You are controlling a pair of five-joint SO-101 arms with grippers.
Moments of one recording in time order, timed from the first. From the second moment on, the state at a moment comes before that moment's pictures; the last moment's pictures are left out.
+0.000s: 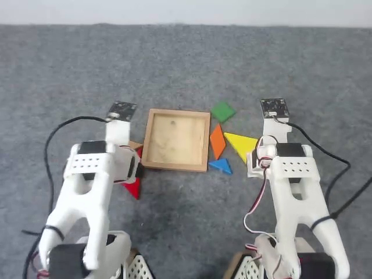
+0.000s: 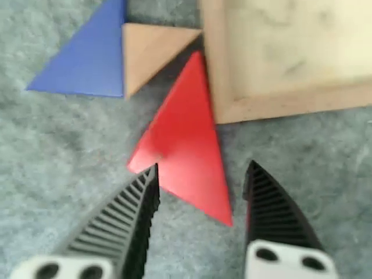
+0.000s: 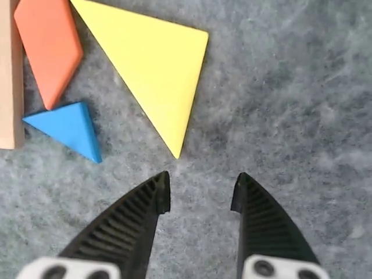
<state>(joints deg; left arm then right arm) -9.9 -21.8 54.2 63.3 -7.8 -5.1 -26.2 50.7 60.3 0.7</state>
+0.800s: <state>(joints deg) -15.2 0.0 44.0 65.0 -0.5 -6.7 -26.2 51.6 58.7 0.7</state>
